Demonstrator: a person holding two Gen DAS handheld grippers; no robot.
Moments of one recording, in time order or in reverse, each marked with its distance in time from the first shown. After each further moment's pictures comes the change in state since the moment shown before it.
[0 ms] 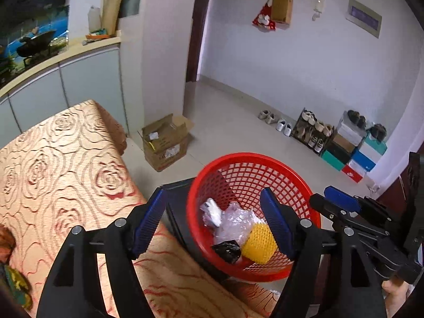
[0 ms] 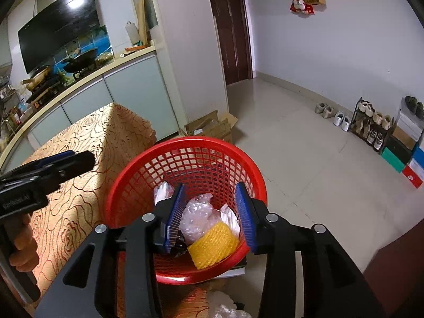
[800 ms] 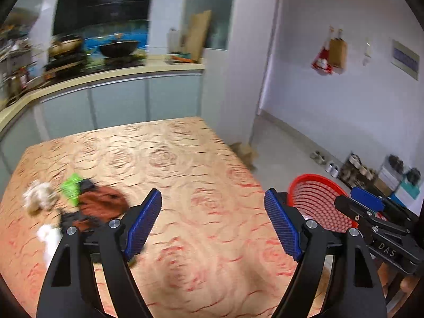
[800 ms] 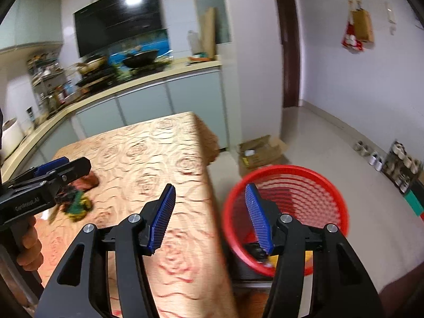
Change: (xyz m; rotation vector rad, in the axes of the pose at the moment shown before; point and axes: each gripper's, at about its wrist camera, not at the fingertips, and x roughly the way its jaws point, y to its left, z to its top) left arm -0.150 0.107 -0.054 -0.193 -0.183 0.288; right arm -0.054 0.145 0.000 -0.208 -0.084 0.216
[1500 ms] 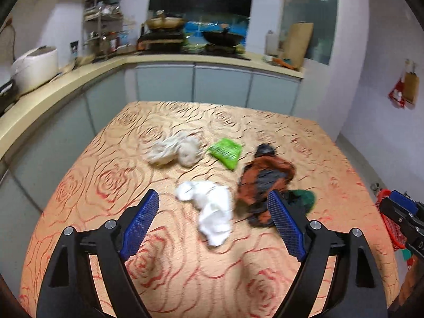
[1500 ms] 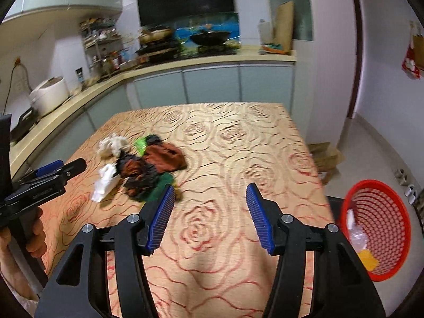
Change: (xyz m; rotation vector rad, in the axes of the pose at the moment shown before) left arm -0.067 0.177 -0.060 -0.237 0.009 0.360; right arm 0.030 0.141 -0.008 -0.190 0.090 0.219
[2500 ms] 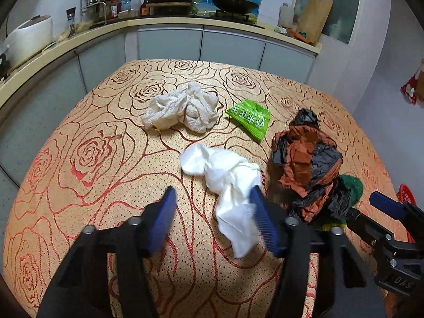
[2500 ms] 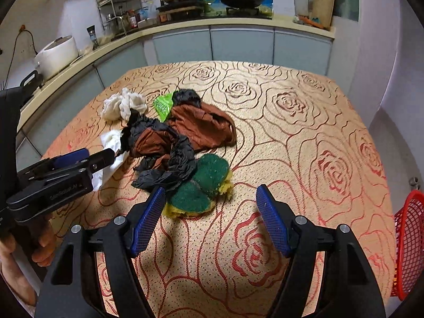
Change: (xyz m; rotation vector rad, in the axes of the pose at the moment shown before) left arm 0.076 0.015 -0.014 -0.033 0.168 0.001; right arm 0.095 0.048 -0.003 -0.070 0.193 0.071
